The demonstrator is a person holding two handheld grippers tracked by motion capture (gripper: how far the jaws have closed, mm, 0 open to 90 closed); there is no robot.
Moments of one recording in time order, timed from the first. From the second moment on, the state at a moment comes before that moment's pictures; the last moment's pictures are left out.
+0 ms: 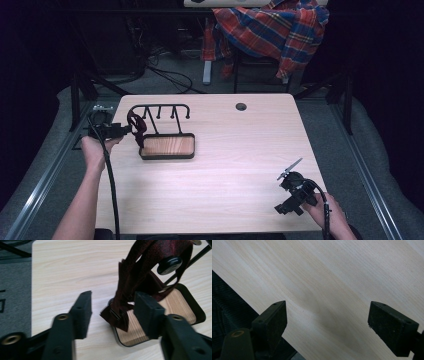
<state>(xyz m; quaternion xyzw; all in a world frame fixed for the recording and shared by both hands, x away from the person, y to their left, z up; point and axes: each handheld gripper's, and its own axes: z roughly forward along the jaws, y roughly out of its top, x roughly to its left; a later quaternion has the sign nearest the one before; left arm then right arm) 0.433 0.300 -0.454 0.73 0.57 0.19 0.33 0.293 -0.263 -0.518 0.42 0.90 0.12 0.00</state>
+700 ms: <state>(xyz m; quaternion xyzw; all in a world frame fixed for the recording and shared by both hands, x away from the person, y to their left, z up) 0.404 0.310 -0.447 0.73 0.56 0.19 0.34 0.293 -0.264 -0.516 0.42 0.90 0.12 0.01</state>
